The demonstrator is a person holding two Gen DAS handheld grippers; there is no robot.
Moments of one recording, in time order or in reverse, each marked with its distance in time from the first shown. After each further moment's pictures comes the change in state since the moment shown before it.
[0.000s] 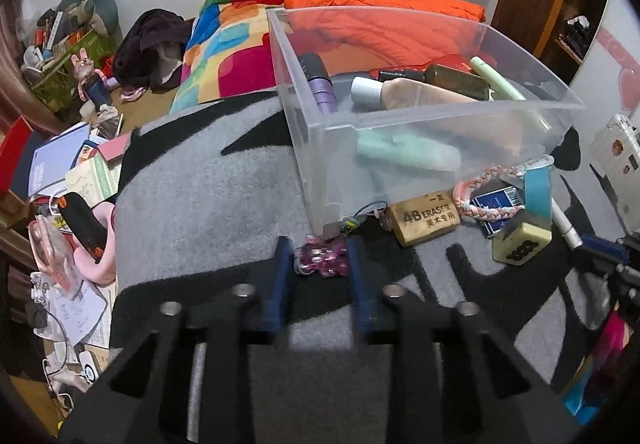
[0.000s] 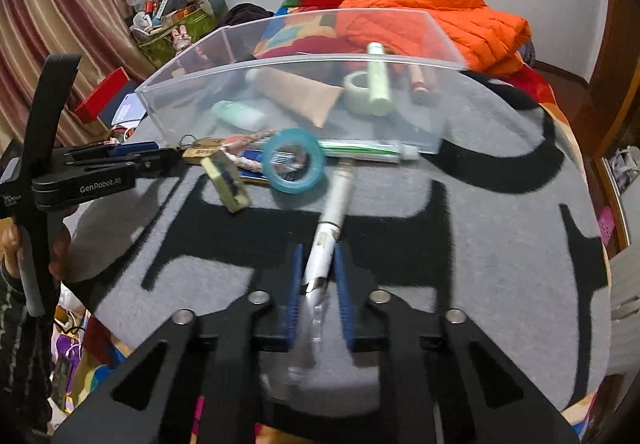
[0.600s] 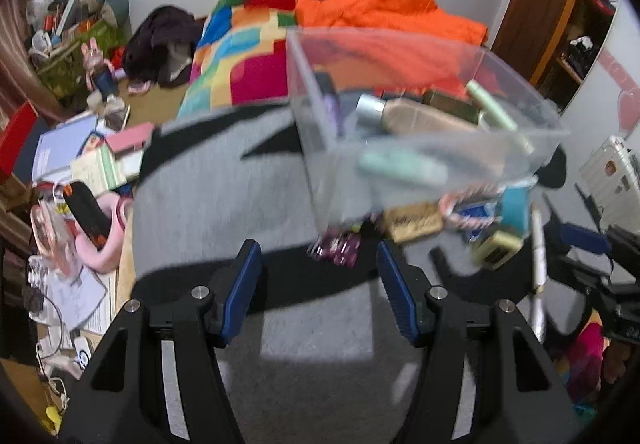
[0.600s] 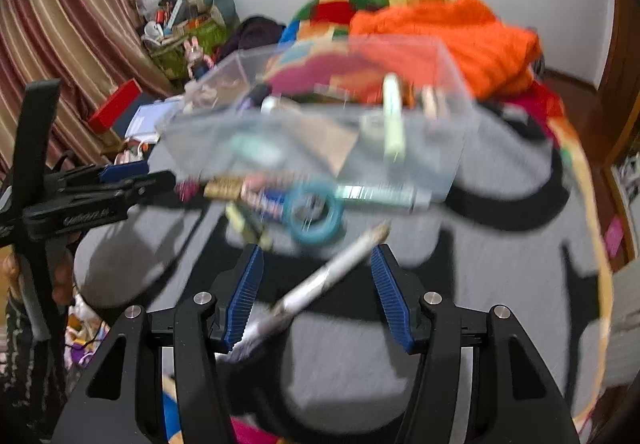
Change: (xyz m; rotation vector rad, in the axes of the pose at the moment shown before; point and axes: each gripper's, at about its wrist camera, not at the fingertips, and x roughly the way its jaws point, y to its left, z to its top) left arm -0.023 0.011 -0.001 -0.064 0.001 -0.021; right arm -0.005 0.010 0.022 0.004 -0.007 0.067
